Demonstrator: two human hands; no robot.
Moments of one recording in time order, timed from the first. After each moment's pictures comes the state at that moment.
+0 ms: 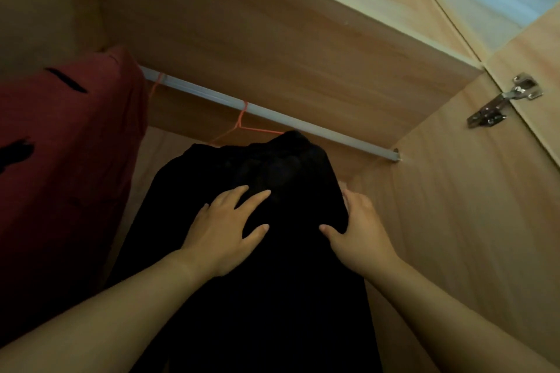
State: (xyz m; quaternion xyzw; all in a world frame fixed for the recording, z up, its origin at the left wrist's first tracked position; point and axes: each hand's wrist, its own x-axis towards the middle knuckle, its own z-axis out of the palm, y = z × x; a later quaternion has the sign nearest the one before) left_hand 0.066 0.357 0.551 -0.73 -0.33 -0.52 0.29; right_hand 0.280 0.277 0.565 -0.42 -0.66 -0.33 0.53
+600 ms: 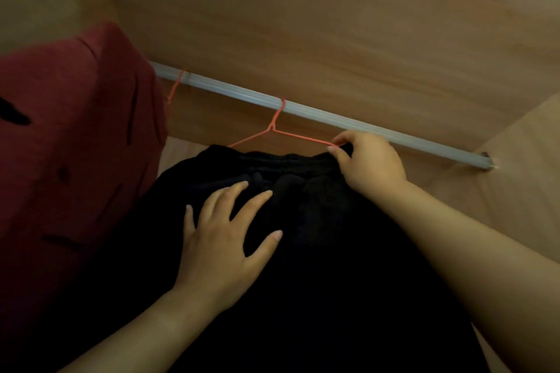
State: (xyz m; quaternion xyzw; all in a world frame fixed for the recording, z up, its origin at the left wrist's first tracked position) left_hand 0.042 0.434 0.581 -0.58 -0.29 -0.67 0.35; right_hand 0.225 0.363 0.726 -0.38 -0.58 -0.48 0.54
